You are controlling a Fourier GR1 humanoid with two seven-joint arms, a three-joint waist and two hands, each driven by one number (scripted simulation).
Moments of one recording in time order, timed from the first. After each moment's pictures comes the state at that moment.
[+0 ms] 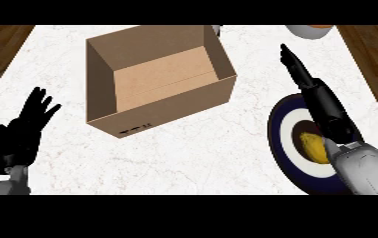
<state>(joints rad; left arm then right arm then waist) -0.04 0.48 -0.02 -1.37 0.34 0.26 0.04 -0.32 -0.51 0.32 -1.55 -0.11 -0.15 -0.08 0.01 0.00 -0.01</state>
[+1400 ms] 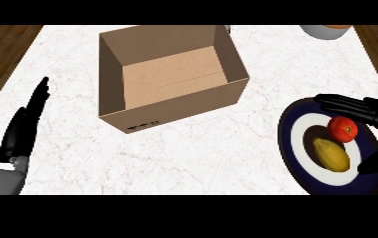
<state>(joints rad) -0.12 0.57 -0.14 -1.32 0.07 0.31 0.02 -0.34 -0.97 0.45 -1.18 0.15 0.30 -0.99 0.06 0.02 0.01</state>
